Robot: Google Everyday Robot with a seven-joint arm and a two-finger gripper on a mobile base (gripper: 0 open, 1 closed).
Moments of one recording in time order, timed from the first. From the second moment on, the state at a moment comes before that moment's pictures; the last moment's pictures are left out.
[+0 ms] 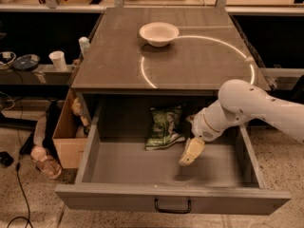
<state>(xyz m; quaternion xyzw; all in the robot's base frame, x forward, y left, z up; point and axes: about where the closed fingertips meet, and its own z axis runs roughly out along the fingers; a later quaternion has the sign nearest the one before) 0.530 -0.132 0.634 -0.58 0.78 0.16 0.20</state>
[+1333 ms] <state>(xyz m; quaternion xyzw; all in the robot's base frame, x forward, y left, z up) 0.513 -0.115 0.609 -0.52 0.81 0.12 0.24</state>
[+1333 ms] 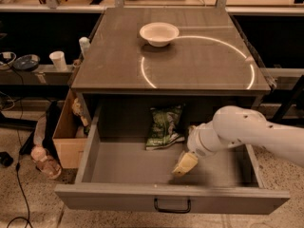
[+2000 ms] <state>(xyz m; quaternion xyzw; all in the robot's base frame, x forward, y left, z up) 0.496 -0.115 0.587 -0.49 0.83 0.12 0.23</state>
